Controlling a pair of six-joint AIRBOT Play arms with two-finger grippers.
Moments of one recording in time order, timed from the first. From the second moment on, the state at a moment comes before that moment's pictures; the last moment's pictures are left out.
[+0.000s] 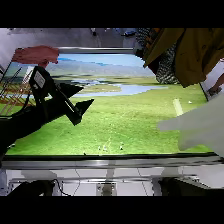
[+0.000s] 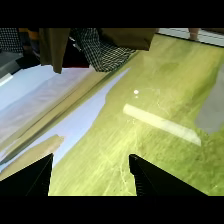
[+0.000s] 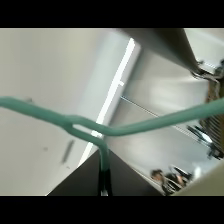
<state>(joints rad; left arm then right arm) -0.49 -0.76 0.97 -2.27 0.64 2.52 -1.55 -1.24 2.04 0.29 1.06 1.78</state>
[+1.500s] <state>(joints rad) -0.49 -0.76 0.97 -2.28 0.64 2.52 -1.55 -1.18 2.01 0.03 1.40 1.67</state>
